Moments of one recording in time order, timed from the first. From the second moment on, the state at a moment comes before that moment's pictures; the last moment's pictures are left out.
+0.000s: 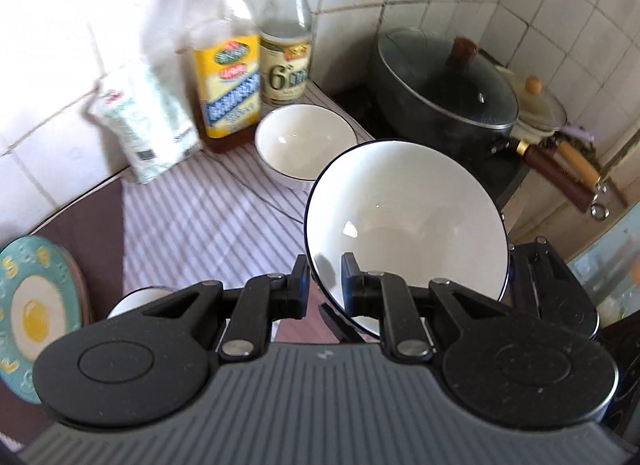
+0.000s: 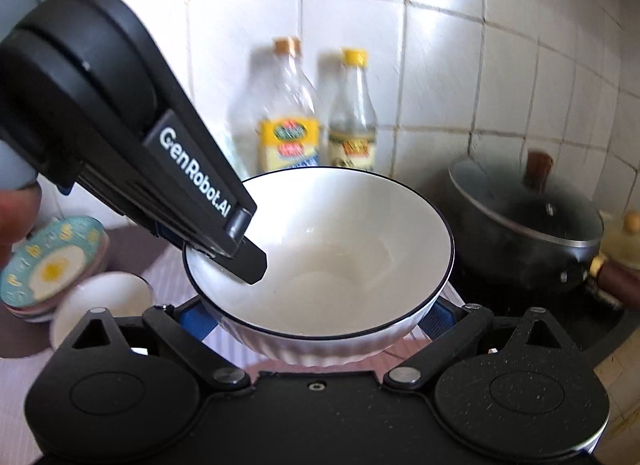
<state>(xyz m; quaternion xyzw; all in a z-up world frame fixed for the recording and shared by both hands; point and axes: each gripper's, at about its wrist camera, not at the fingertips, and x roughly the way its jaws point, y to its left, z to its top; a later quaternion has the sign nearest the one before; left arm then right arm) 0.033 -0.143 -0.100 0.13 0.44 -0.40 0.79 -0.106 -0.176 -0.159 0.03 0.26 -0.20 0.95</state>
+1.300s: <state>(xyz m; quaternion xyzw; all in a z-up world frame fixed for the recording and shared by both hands) 0.102 0.019 -0.185 0.02 0.56 -0.28 0.78 -0.025 -0.059 -0.221 0.00 0.35 -0.02 0.94</state>
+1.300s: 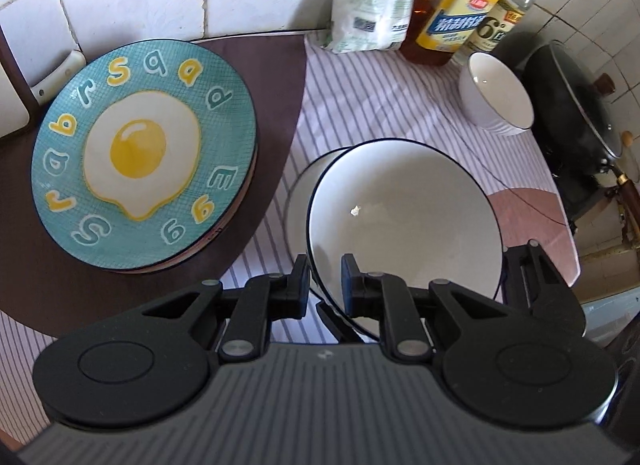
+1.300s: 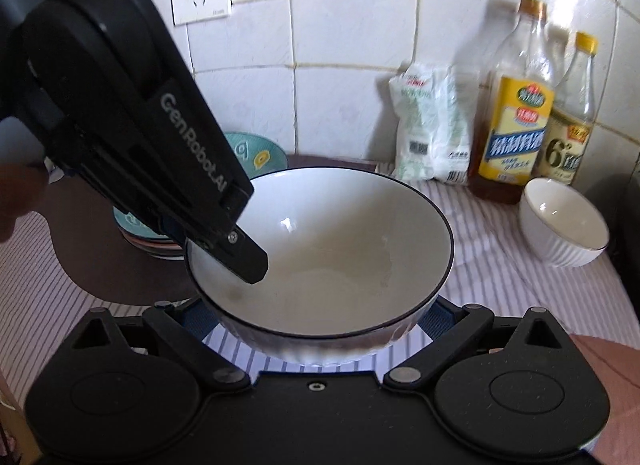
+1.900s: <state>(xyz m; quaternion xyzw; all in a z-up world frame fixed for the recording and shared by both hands) 0.116 0.015 -0.198 0.04 0.56 -0.25 0.79 -0.002 -0.046 -0.230 -0.09 0.39 -0.01 0.92</state>
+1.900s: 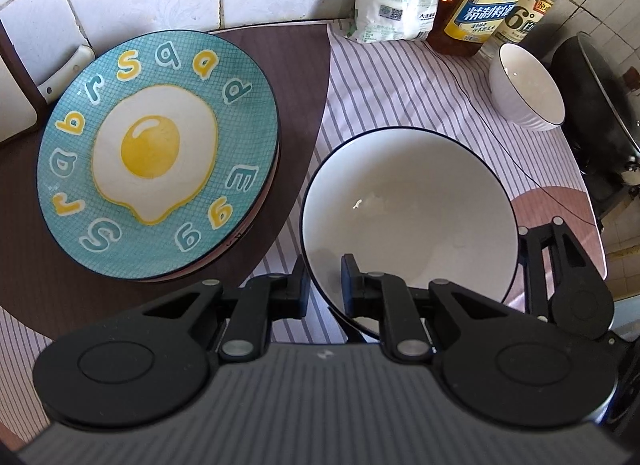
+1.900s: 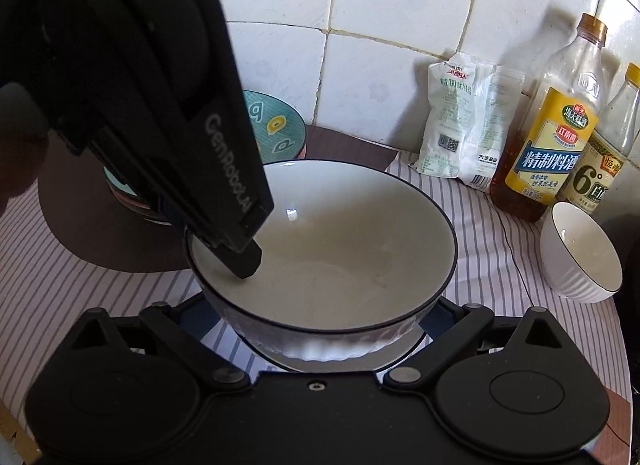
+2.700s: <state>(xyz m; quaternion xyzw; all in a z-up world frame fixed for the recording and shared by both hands) 0.116 0.010 -0.179 0.06 0.57 -0.26 0.78 -0.021 -0.057 -0.206 -0.12 0.42 0.00 0.90</state>
